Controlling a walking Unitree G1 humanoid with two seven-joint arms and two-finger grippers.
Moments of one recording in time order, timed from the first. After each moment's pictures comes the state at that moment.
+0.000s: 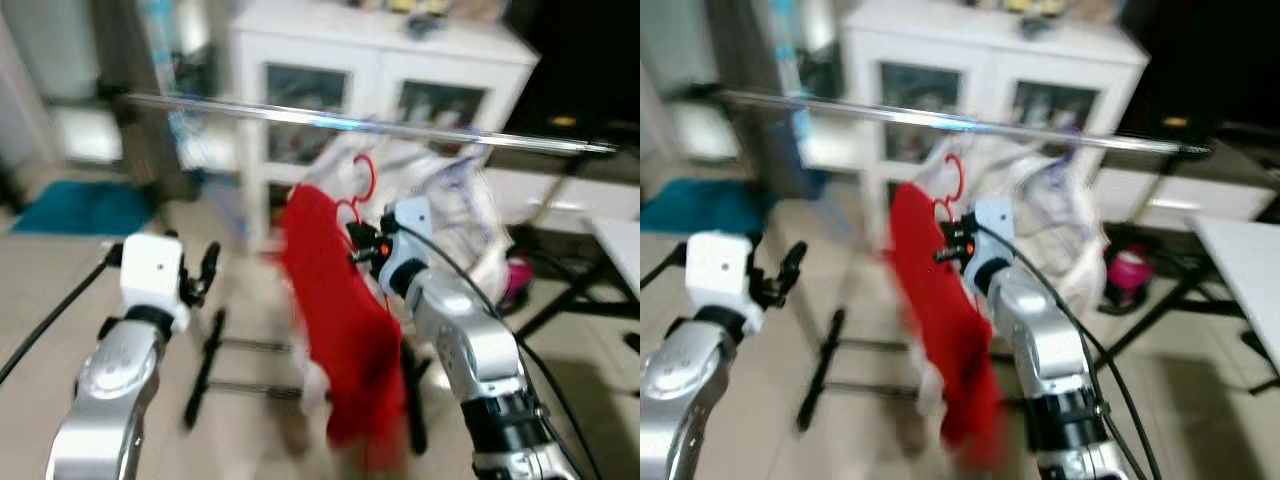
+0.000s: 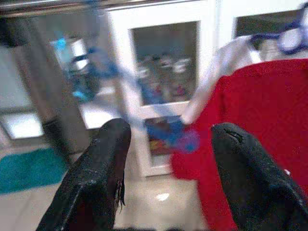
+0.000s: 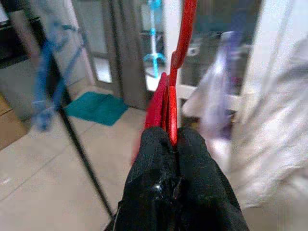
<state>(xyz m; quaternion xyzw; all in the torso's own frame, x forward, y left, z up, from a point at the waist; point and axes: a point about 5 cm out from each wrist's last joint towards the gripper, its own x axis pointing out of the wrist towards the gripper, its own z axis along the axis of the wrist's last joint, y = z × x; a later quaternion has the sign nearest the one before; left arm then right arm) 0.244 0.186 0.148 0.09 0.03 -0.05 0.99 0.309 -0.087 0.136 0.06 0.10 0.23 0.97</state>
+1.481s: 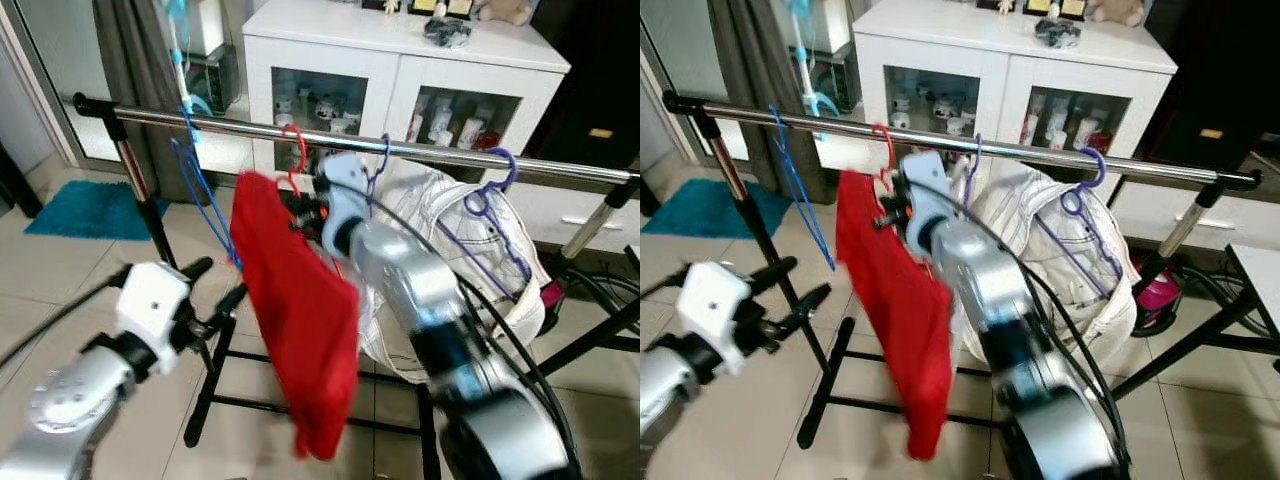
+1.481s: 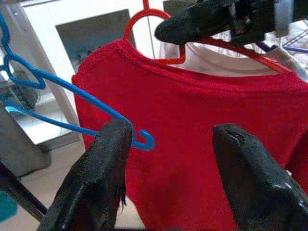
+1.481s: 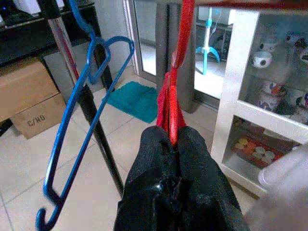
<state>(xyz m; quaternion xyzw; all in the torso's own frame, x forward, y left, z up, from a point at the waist) 0.207 0.195 0.155 0.13 0.05 -0.25 0.96 0.351 -0.014 0.170 0.04 0.11 0.32 0.94</state>
